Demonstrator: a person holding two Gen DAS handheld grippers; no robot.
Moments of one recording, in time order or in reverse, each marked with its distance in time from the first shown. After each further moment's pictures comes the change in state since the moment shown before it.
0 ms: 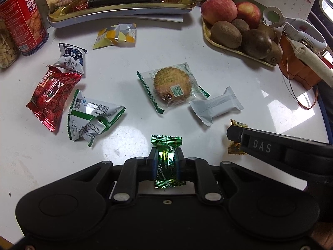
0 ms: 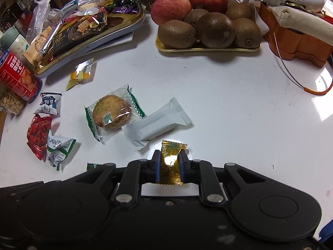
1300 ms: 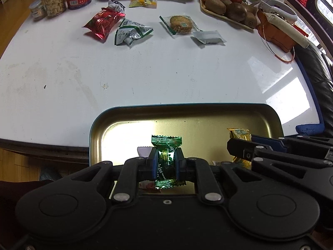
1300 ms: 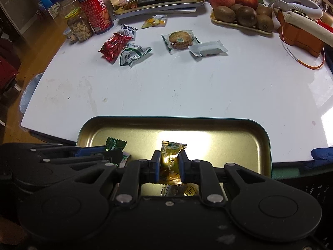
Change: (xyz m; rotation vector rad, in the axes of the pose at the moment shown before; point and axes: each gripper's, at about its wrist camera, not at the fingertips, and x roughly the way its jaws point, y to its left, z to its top) left arm -0.091 0.016 -0.160 -0.033 0.004 0.000; right arm -0.126 0.027 -0.173 -0.256 0.036 0.082
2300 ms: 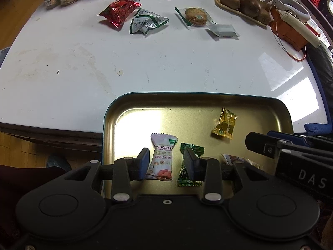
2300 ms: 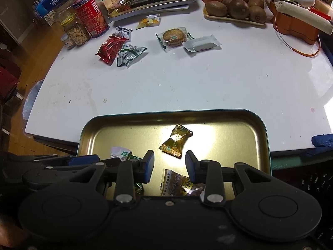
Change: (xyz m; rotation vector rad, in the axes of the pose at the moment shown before) left arm -0.007 0.010 -0.003 -0.049 0.041 0.041; right arm -0.010 -0.014 0.000 0.066 0.002 0.036
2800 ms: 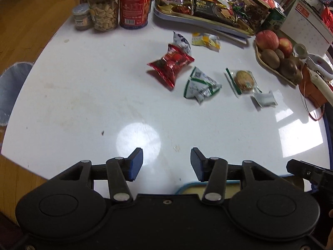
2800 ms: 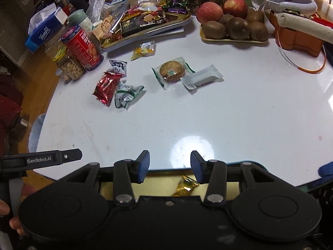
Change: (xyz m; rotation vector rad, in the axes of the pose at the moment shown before) left arm -0.009 0.095 0.101 -0.115 -0.097 0.021; right arm 0.022 -0.004 0.086 0.114 -0.055 0.068
